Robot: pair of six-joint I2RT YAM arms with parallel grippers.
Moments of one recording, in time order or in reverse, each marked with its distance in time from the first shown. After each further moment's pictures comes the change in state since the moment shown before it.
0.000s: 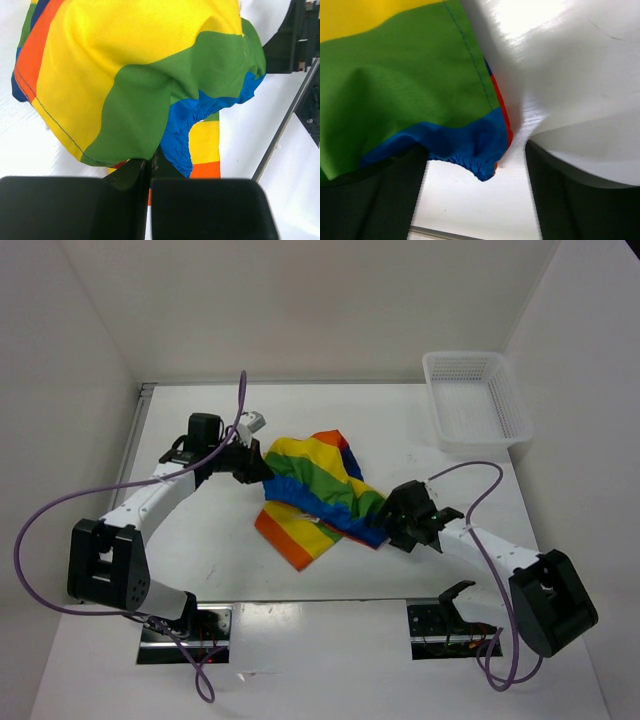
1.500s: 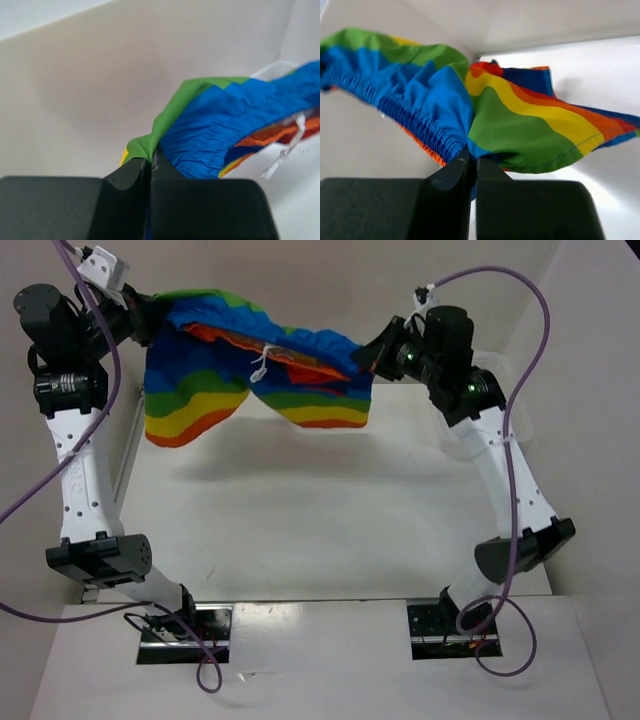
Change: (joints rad) left arm 0.417 0.149 1.058 0.023 0.053 -0.004; right arm -0.127 0.469 1.552 -0.255 -0.293 -0.415
